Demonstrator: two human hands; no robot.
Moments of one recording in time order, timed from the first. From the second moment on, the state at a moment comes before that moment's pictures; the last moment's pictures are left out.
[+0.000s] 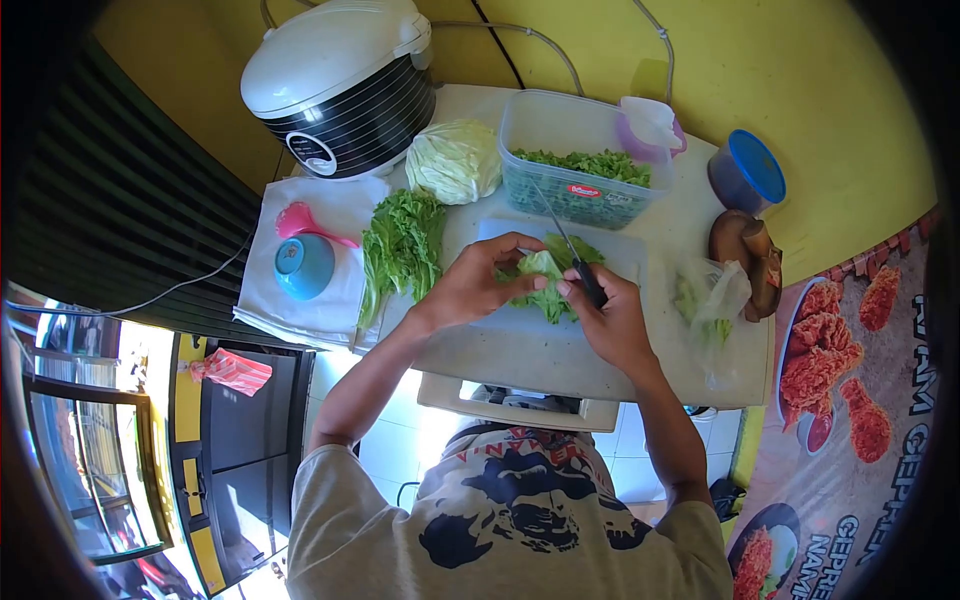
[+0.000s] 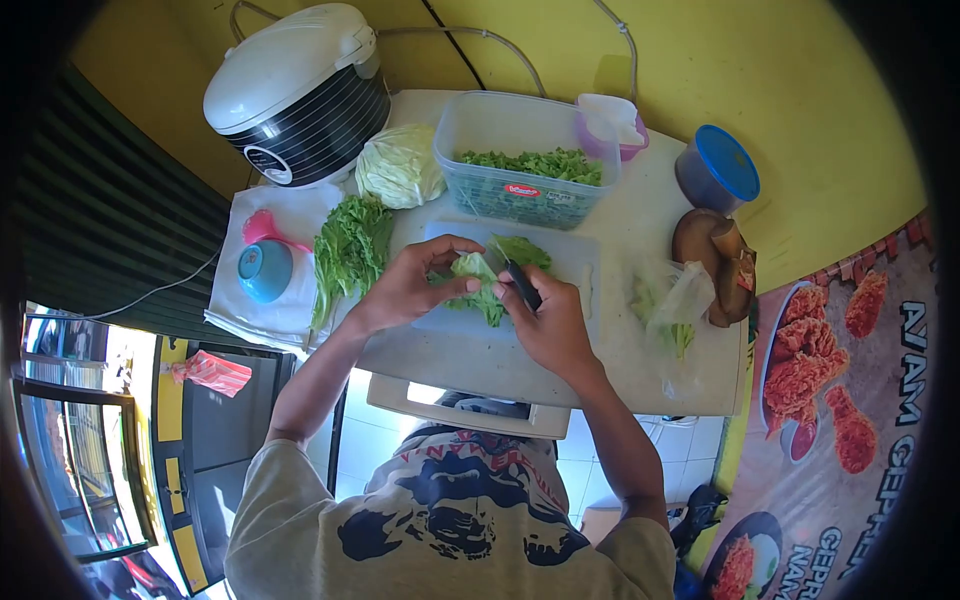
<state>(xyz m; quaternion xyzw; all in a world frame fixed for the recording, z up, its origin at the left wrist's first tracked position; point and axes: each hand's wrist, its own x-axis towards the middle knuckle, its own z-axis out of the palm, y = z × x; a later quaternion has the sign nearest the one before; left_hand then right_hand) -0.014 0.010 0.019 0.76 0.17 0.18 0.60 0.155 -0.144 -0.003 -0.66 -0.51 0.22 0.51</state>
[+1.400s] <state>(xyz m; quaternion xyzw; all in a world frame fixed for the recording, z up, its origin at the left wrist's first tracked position) -0.038 -0.015 -0.016 0.94 0.18 0.25 0.11 0.131 -0.175 -0.006 -0.73 -0.63 0.07 0.24</state>
